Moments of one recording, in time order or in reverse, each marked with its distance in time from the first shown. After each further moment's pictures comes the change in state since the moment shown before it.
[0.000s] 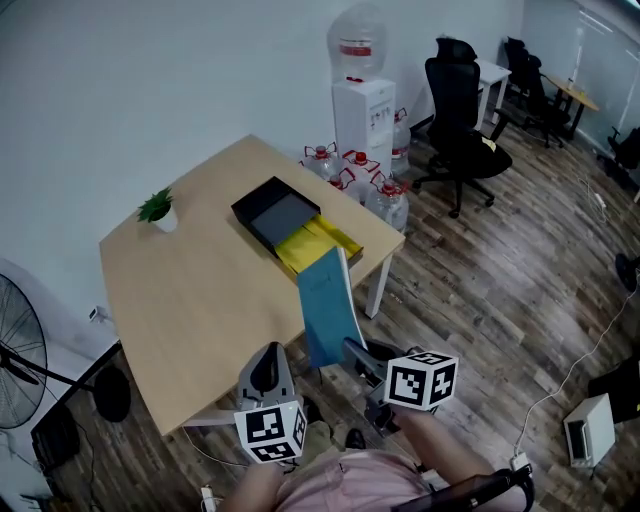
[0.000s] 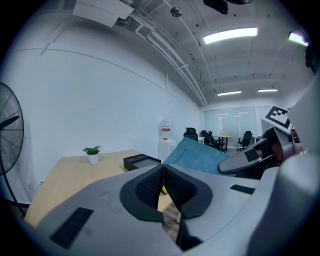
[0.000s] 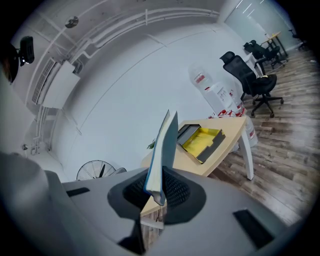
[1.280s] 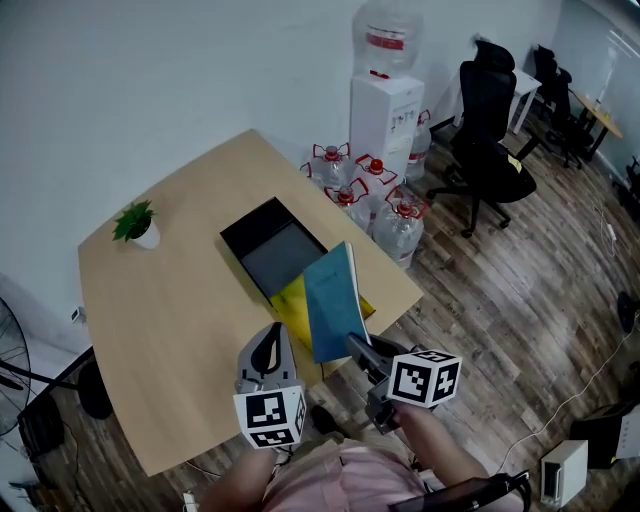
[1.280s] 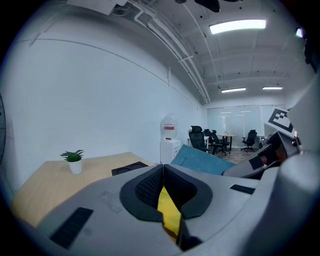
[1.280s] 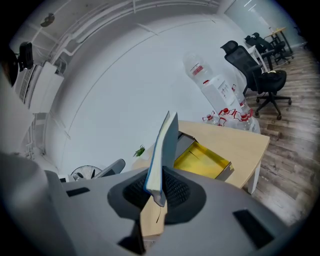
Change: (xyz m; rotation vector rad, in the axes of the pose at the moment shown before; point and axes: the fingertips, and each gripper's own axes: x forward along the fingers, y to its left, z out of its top) left arm 0.226 0.037 0.042 0.002 0.013 0.003; right arm 0.136 -0.105 0.137 0.027 0.075 -0.023
